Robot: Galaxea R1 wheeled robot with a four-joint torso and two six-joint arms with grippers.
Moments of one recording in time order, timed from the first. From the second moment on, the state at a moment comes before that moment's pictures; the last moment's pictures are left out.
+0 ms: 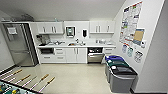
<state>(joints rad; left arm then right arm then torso) 1.52 3.09 -2.86 0.73 -0.06 -0.74 -1.58 2.86 -2.55 0.10 0.14 -0.04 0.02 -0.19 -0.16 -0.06</state>
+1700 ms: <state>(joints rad) 1.52 3.08 -2.85 0.73 -0.06 -0.74 -1.58 2.87 -2.56 0.10 0.14 -0.04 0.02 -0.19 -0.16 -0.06</state>
